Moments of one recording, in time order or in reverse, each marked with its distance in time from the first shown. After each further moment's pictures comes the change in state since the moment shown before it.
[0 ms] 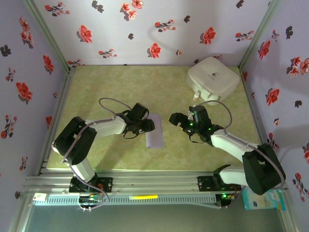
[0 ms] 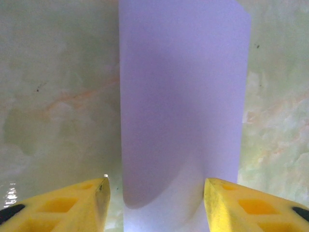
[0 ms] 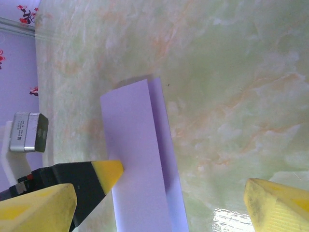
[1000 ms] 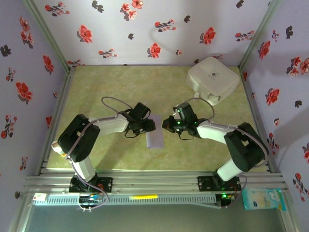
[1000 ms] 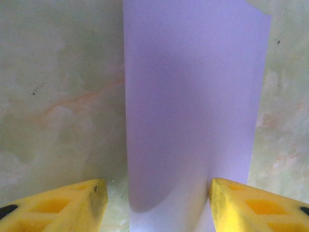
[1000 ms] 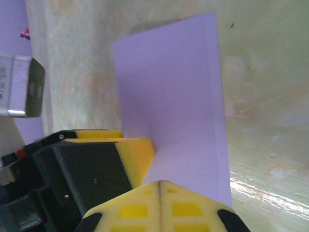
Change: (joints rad) left arm -0.005 0.051 0.050 -0.051 0.001 0.009; right arm 0.109 0.304 0.158 0.049 -0.143 -0.013
